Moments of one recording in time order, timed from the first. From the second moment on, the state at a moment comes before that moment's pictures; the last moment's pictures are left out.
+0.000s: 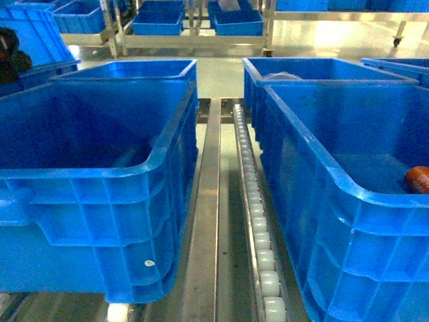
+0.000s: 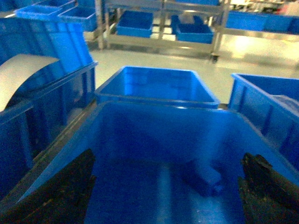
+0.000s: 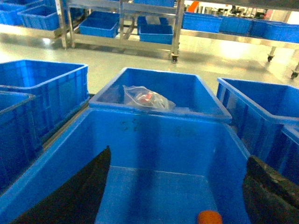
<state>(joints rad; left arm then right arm) 0.00 1.49 0.59 0.88 -0.05 -0.05 0.01 1.41 0.59 0.81 -0.01 -0.10</state>
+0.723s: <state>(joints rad) 0.00 1.03 0.13 0.88 0.00 -0.02 0.01 0.97 0.13 0.83 0.00 -0.01</state>
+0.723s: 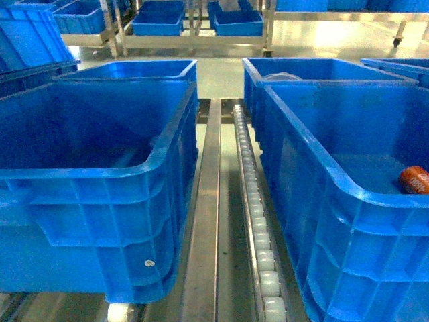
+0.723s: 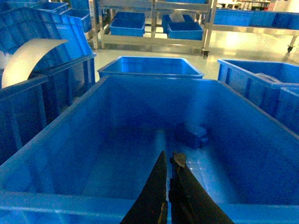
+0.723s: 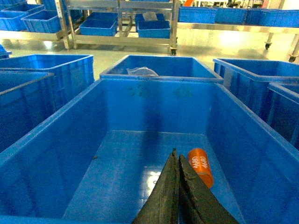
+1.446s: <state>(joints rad) 0.00 0.50 0.01 0.50 0.00 -0.01 0.01 0.48 0.01 0.48 0.00 -0.01</state>
